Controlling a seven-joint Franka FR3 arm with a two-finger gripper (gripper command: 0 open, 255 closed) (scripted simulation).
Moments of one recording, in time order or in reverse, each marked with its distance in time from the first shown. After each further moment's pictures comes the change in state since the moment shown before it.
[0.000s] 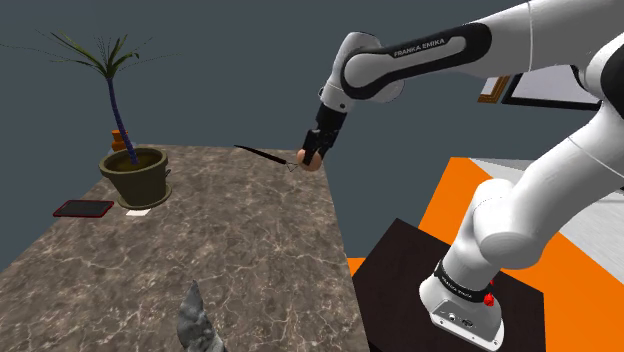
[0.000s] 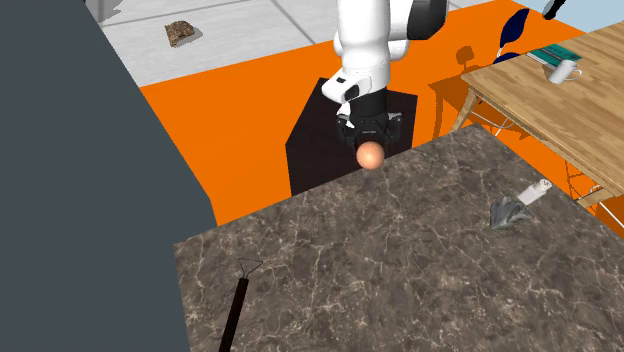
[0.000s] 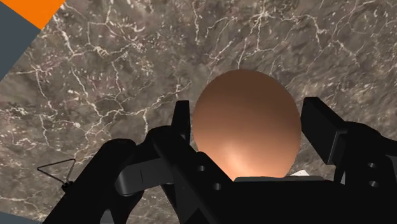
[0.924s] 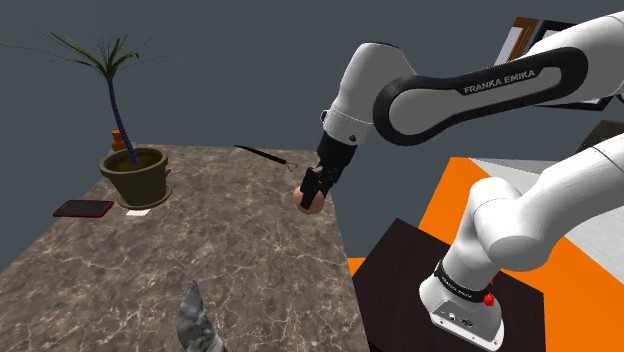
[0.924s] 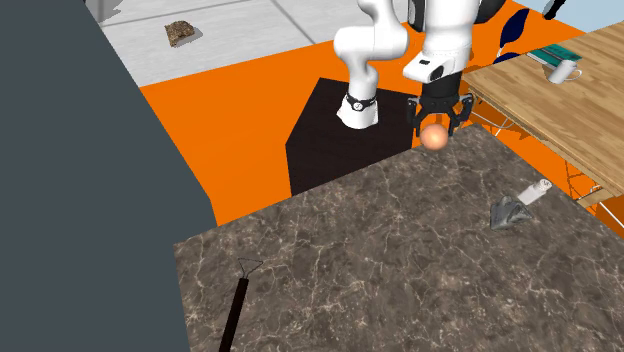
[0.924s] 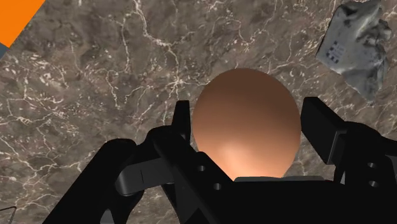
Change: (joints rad) arm 0.132 -0.240 0.266 -0.214 0.075 0.047 0.334
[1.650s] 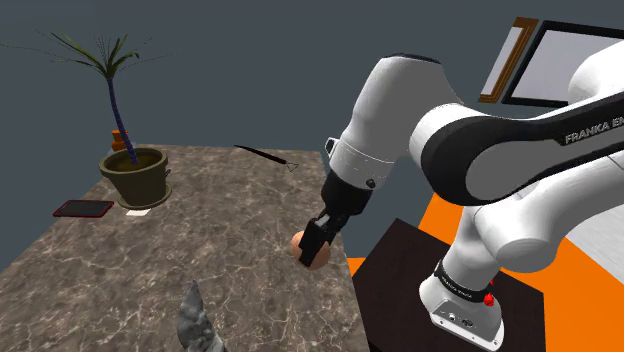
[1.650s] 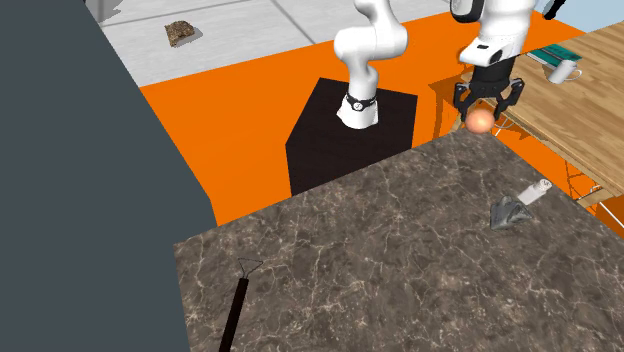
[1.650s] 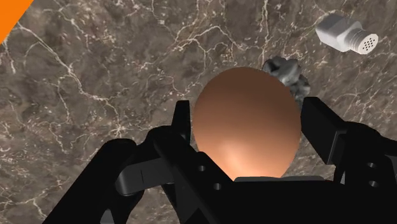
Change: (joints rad) arm 0.120 -0.051 0.251 -0.001 0.087 0.018 0.298
